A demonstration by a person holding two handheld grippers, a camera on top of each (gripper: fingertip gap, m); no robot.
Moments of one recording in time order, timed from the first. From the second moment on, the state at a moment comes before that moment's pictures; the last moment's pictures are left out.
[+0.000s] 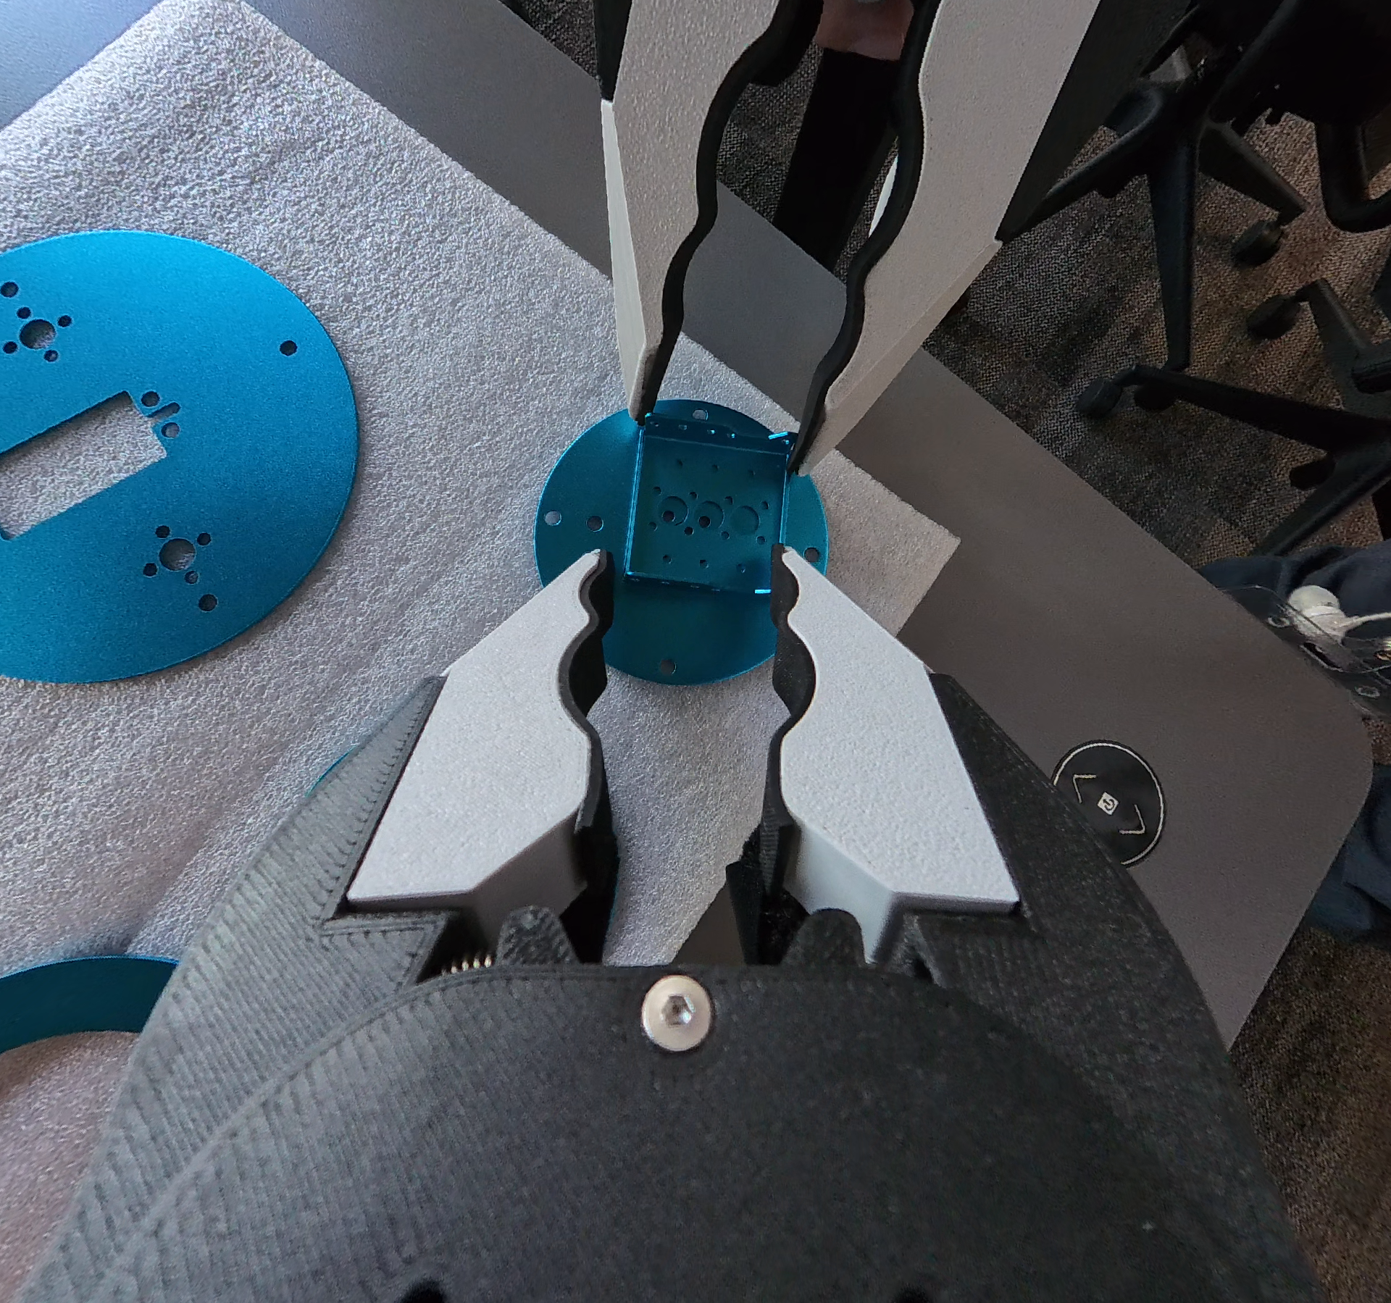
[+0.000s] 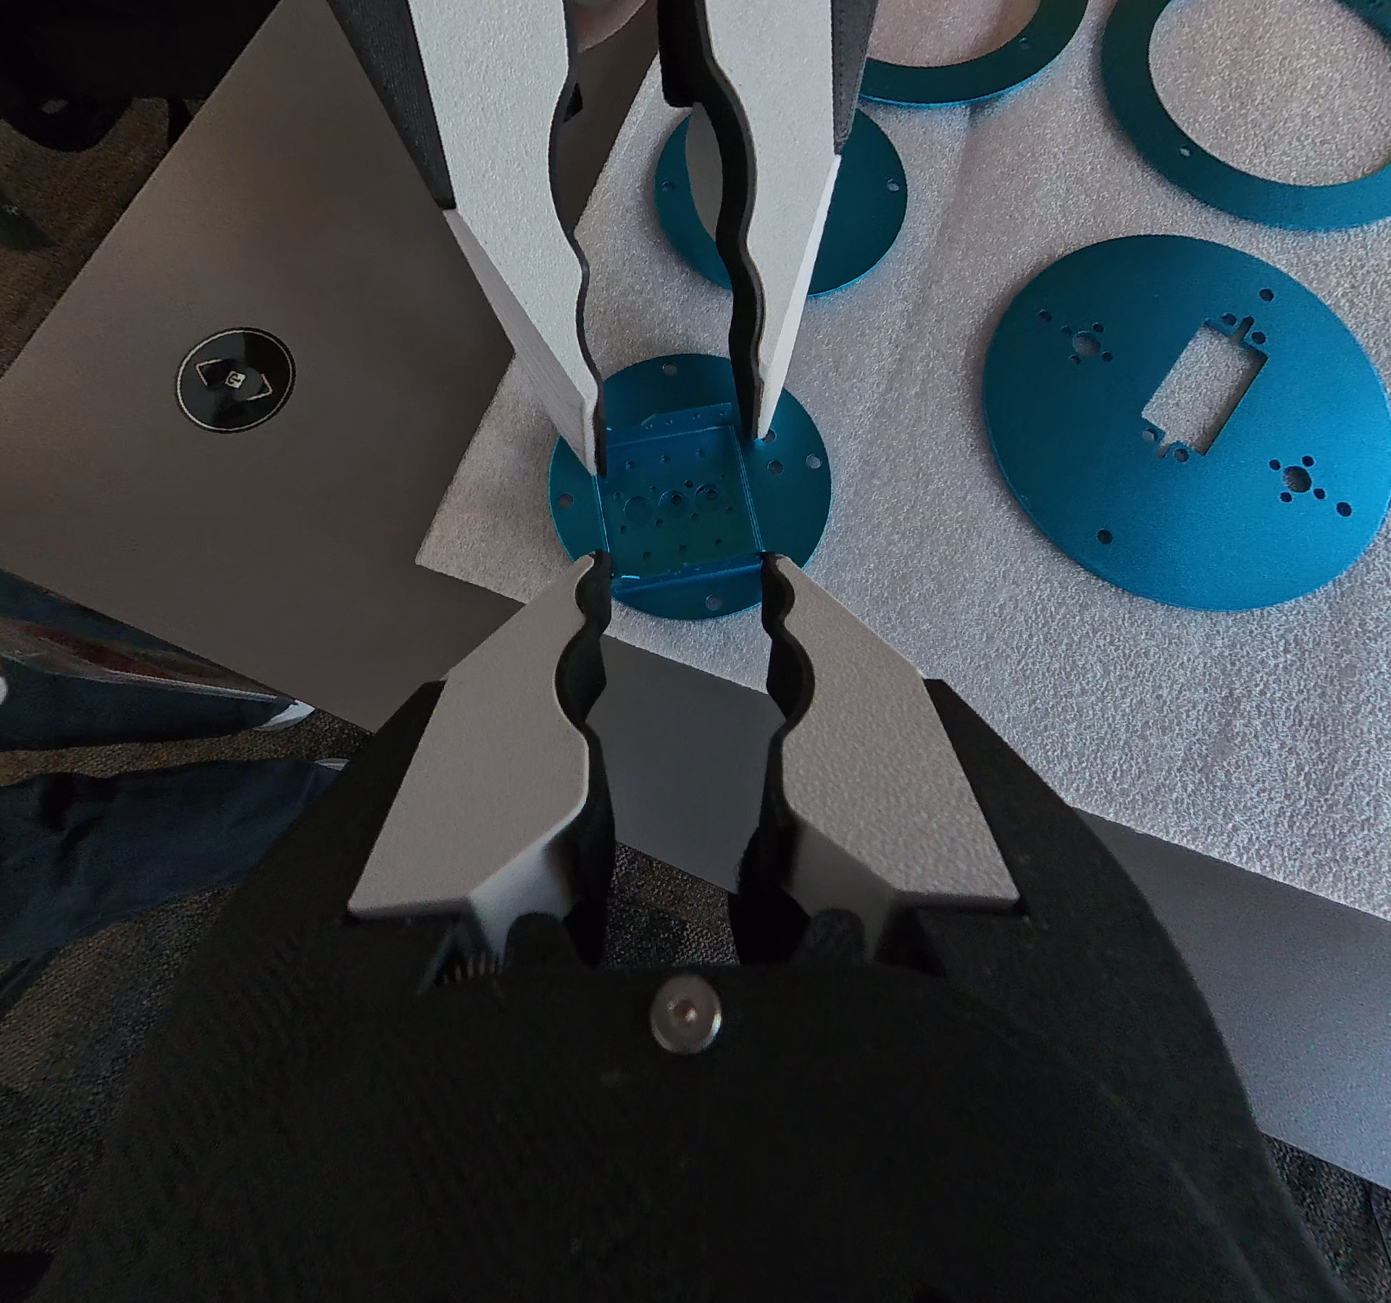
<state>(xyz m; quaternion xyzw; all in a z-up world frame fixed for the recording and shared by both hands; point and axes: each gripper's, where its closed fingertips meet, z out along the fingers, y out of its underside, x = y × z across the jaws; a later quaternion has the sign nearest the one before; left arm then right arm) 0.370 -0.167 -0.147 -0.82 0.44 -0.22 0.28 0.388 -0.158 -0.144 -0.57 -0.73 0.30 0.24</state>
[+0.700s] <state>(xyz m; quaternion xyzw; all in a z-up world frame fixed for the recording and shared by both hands) 0.372 -0.166 -0.146 -0.82 0.44 -0.22 0.29 0.389 -0.158 -0.144 -0.56 -0.73 0.31 0.23</state>
